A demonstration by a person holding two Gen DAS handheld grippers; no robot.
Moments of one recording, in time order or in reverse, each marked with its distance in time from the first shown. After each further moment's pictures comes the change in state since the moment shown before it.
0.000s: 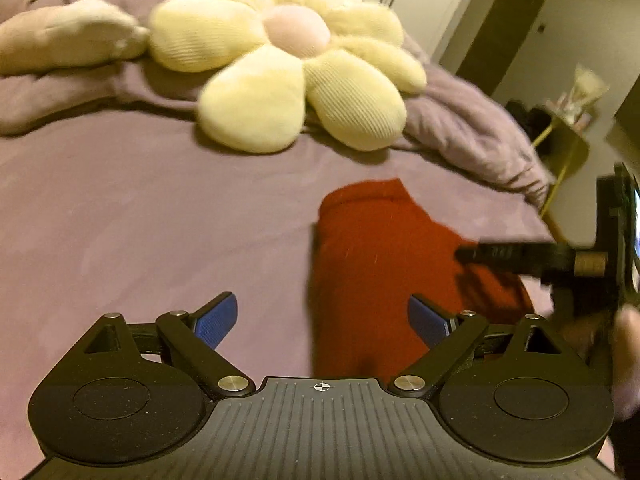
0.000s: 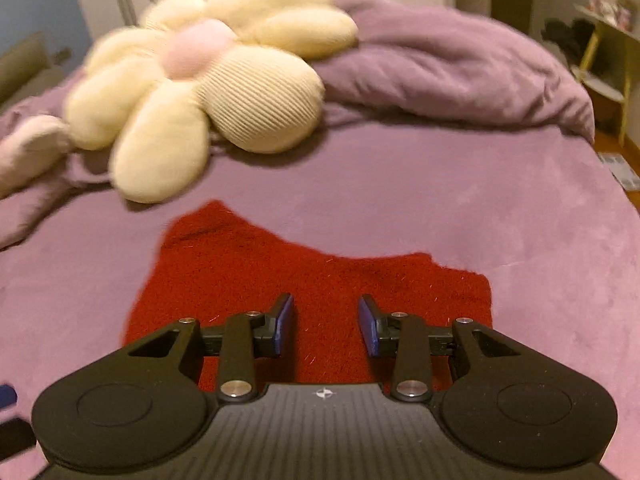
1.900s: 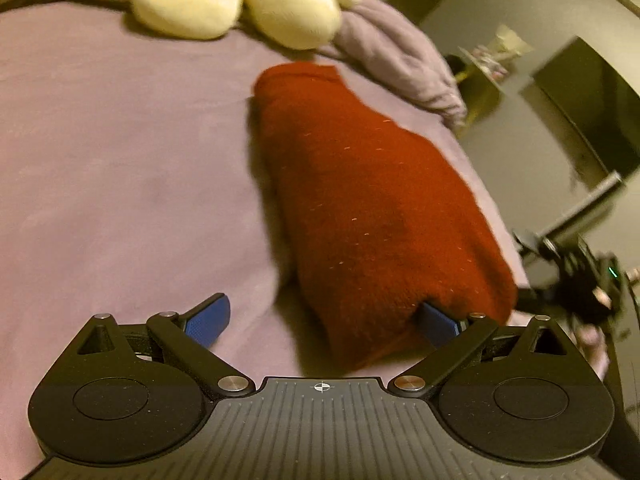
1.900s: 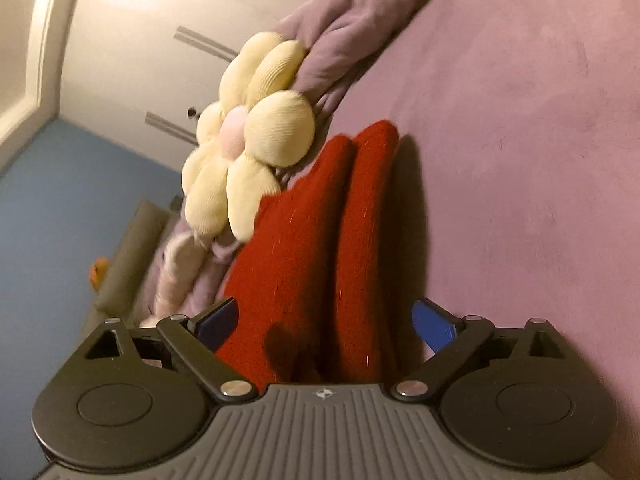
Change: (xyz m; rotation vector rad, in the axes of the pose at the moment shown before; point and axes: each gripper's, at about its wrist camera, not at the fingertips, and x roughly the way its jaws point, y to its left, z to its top) left arm 0.003 0.061 -0.081 0.030 0.168 -0.377; right arm -0.035 -0.169 -0.133 0.579 -0.078 0.675
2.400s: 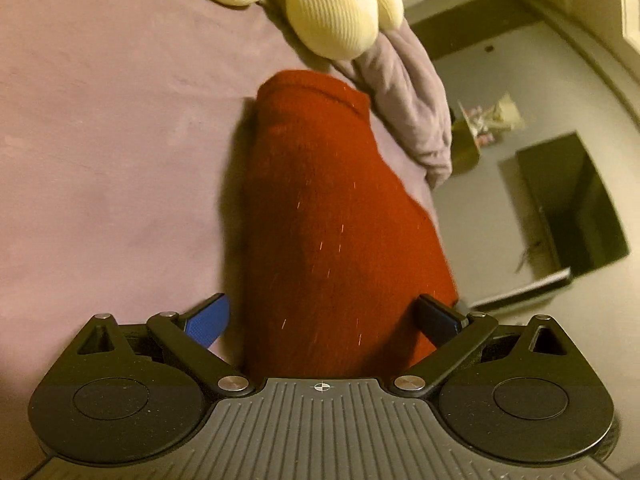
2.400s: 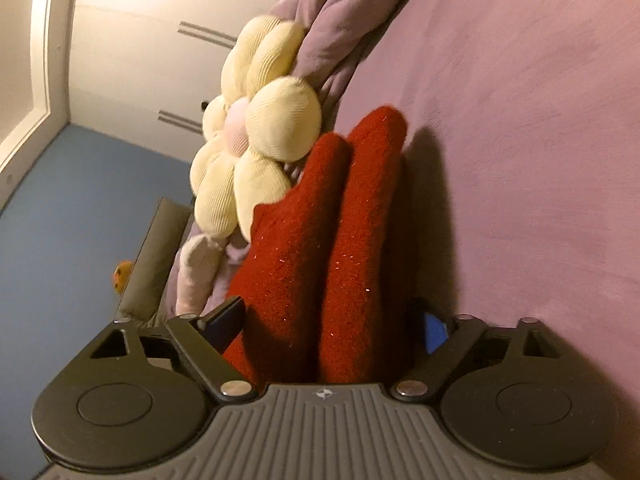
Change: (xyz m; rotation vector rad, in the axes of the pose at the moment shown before) left arm 0.071 0.042 0.039 -0.347 -0.027 -0.219; right arm 0.060 -0.022 0.021 0.029 0.083 0.082
